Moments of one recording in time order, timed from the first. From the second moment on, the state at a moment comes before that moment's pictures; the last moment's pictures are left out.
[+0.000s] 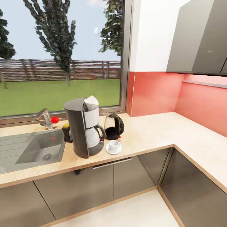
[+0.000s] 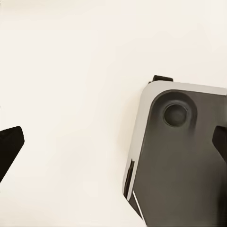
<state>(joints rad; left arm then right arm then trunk) -0.04 0.10 -0.76 0.00 0.94 -0.30 0.05 -0.18 0.13 0.34 -0.03 -0.37 -0.14 -0.25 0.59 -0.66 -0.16</state>
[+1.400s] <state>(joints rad) -0.04 0.10 -0.76 0.00 0.93 -0.30 0.05 -0.17 0.06 0.34 -0.04 -0.37 -0.15 -0.25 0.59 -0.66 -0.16</state>
